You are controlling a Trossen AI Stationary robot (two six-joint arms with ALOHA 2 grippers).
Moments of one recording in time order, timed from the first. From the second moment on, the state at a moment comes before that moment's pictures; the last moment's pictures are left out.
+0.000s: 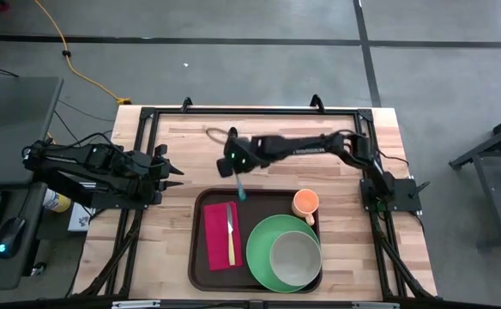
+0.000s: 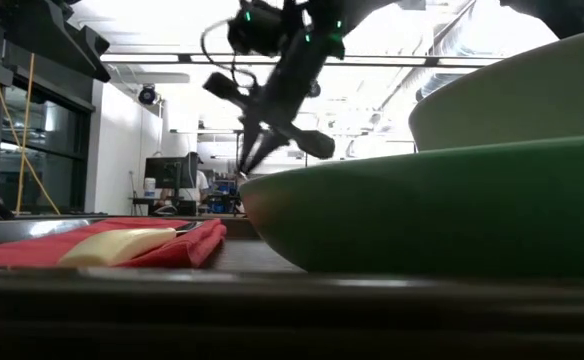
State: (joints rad) left arm -0.17 0.53 0.68 -0.82 -0.22 -0.01; right arm -0.11 2.15 1.79 -0.62 0.04 1.10
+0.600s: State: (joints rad) left arm -0.17 0.53 0.68 -0.81 -0.22 0.00; right arm 0.24 2.15 1.79 -0.46 0.25 1.50
